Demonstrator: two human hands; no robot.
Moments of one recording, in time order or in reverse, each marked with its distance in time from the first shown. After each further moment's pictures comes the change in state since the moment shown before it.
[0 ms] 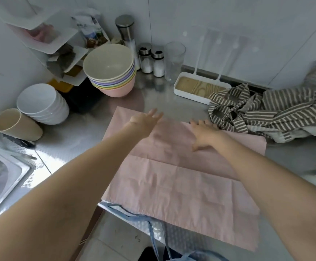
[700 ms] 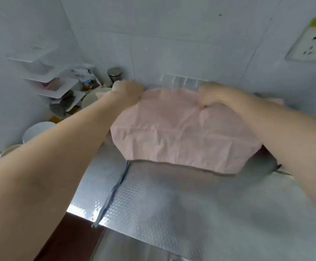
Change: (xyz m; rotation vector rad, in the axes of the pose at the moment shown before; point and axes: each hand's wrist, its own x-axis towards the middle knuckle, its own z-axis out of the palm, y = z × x) left_hand -0.082 -0.024 -0.172 0.144 0.461 -0.120; right_hand -0.126 0.014 -0.192 -0.012 0.288 0.145
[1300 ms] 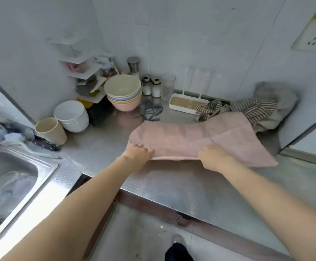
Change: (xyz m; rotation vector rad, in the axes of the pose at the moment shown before) left_hand -0.179 0.044 0.161 0.135 -0.245 0.365; right_hand -0.146 -0.065 0.161 -0.415 -0.158 -0.245
